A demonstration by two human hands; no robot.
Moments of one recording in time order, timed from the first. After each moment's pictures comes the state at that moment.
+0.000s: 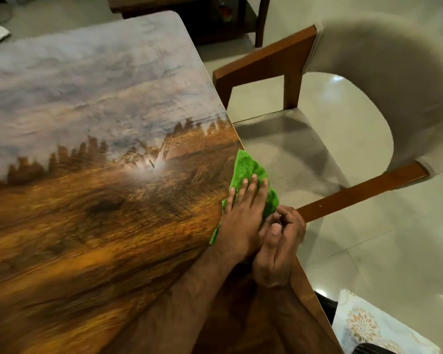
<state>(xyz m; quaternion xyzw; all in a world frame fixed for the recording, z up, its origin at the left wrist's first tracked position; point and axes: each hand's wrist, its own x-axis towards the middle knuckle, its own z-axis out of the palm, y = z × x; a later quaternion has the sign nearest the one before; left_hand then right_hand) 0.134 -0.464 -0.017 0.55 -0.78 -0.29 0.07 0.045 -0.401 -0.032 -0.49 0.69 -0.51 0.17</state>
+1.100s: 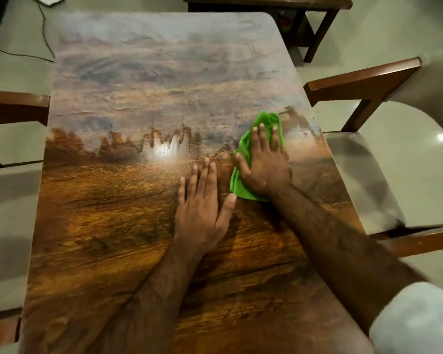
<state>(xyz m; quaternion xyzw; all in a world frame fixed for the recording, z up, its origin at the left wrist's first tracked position) 0.417 -0.458 -0.044 0.70 -0.66 -0.19 0.18 0.257 -0.601 -0.026 -0.77 0.63 0.02 0.09</state>
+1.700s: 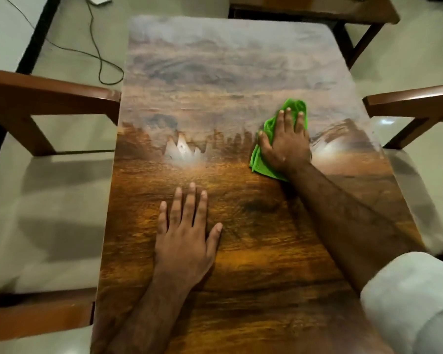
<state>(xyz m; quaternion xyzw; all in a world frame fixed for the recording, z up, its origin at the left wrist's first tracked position) 0.557 -0.367 -0.056 0.76 -0.64 -0.10 0.02 0.377 -0.646 -0.028 -0.77 0.63 0.02 0.09</state>
